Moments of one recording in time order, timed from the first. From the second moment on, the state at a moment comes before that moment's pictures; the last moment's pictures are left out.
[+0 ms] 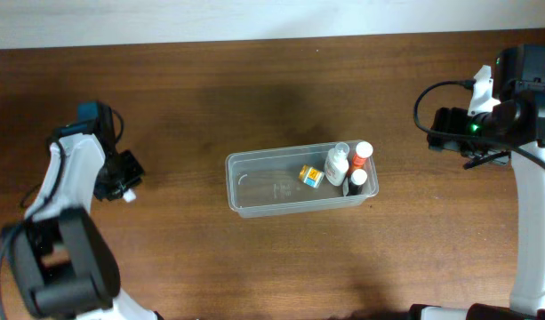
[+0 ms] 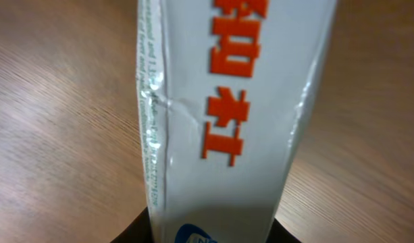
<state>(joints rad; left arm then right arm) 0.20 1.81 1.33 -1.03 -0.11 -0.40 -0.18 1.51 1.71 -1.41 -0.07 0.11</state>
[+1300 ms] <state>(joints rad) -0.60 1.80 1.38 -0.93 -0.18 0.22 -0.18 1.51 1.71 -1.41 -0.07 0.10</state>
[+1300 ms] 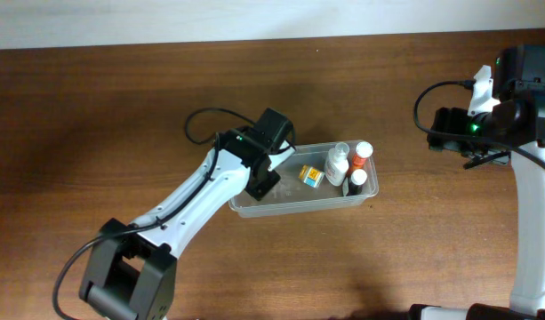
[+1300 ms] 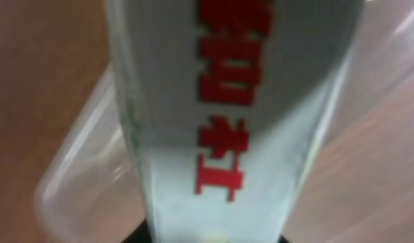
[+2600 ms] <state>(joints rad) -0.08 1.20 1.31 -0.96 -0.15 -0.12 -0.07 1.30 1.57 -1.13 -0.05 0.05</state>
